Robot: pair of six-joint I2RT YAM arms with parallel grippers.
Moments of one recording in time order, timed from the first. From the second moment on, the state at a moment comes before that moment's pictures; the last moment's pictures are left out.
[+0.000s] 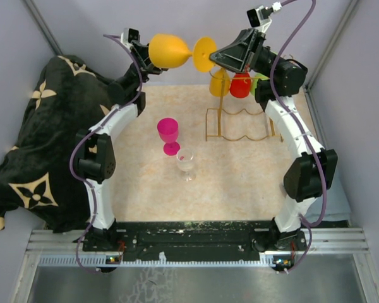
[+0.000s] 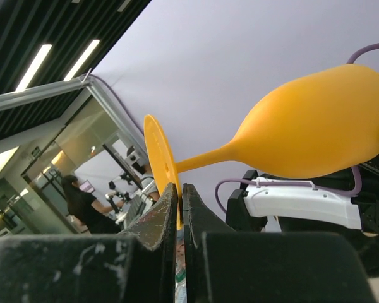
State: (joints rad) left arm -0.30 2.07 1.77 1.50 0.59 -2.09; right arm 0.26 1.75 1.77 1.19 -1.00 1.88
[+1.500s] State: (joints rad) left arm -0.17 1.99 1.57 1.52 0.72 -2.09; right arm -0.25 1.81 2.01 0.53 -0.98 1.36
